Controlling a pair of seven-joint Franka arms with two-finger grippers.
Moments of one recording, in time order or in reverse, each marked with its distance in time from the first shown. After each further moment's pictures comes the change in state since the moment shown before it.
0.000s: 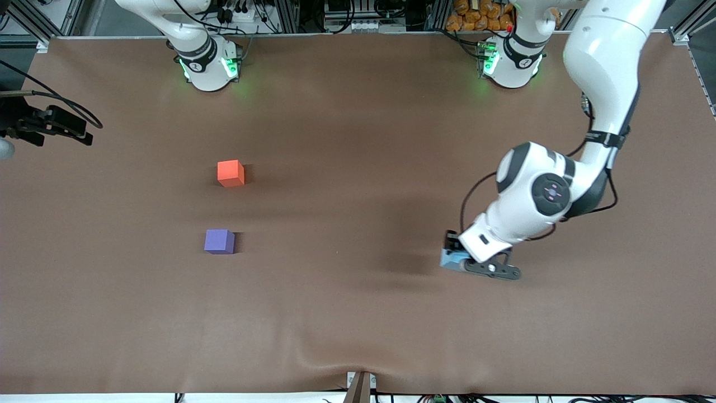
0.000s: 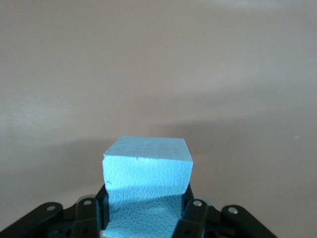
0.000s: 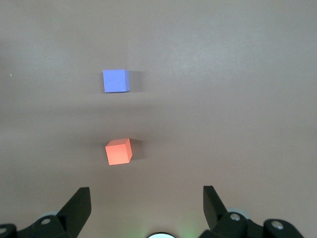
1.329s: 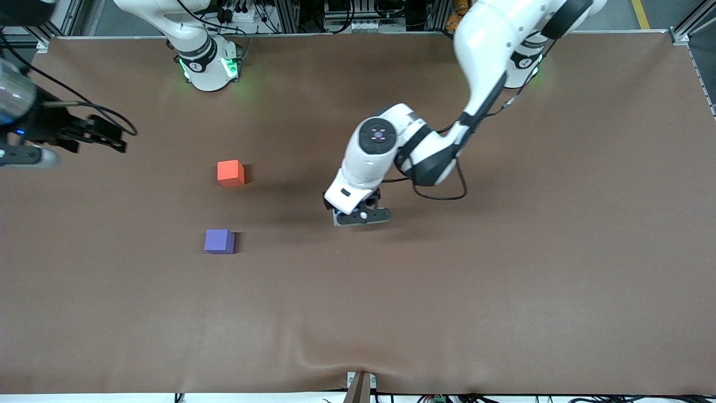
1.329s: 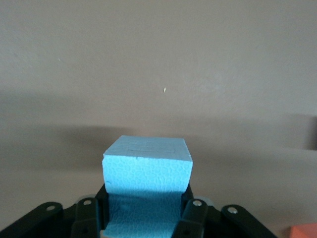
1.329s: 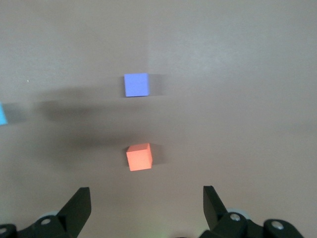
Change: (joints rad) left arm -0.536 0.193 0.160 0.235 0.000 -0.007 -0.655; right arm 0.112 0.040 0.023 -0.001 0.010 0.043 0.153
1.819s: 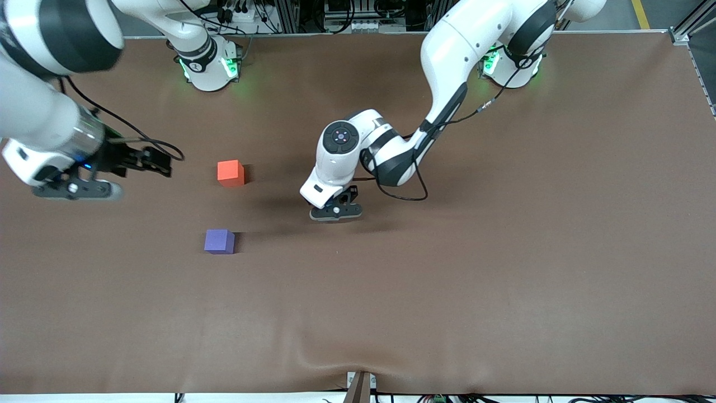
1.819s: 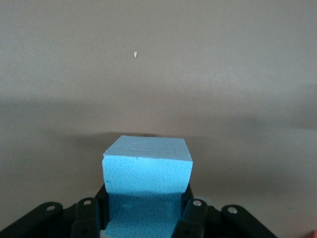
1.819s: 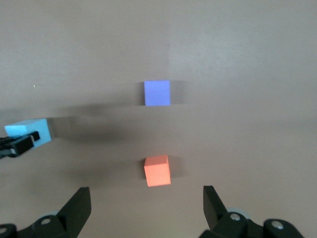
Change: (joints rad) left arm -0.130 0.155 0.063 0.137 0.000 0.001 -0.019; right arm 0.098 0.114 0.002 -0.010 0.000 0.119 0.075
